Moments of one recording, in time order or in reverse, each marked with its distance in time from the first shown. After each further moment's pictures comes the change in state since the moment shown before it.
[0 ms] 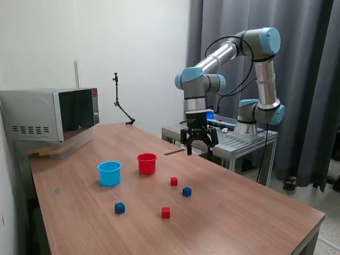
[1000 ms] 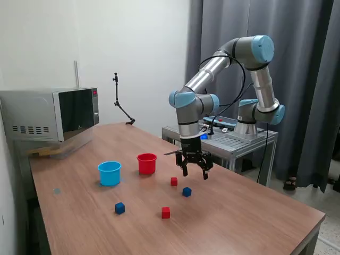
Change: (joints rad) arm 0.002 0.170 -0.054 -0.047 -0.015 -0.023
